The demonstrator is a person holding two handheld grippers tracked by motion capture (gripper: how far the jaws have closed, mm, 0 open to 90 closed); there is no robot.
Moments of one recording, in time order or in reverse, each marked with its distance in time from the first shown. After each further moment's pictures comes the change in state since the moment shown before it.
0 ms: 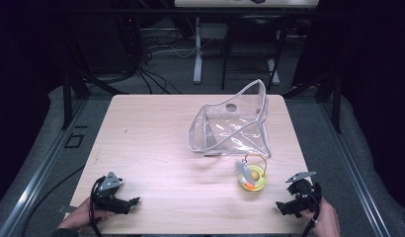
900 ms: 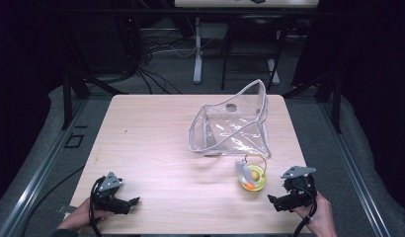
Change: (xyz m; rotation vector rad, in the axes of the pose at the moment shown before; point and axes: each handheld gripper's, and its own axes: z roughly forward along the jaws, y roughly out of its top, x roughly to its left) left arm 0.000 0.000 0.000 0.001 -0.001 0.003; right arm 0.020 0.025 -0.029 -0.172 0.042 -0.086
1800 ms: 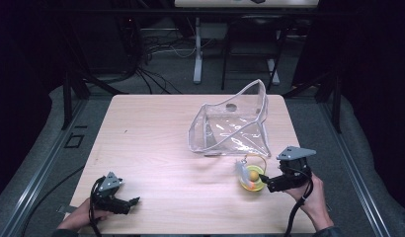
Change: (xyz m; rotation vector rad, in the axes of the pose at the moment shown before) left arm 0.000 0.000 0.000 -0.002 0.004 0.000; right arm -0.003 0.055 -0.018 -0.207 0.011 -0.066
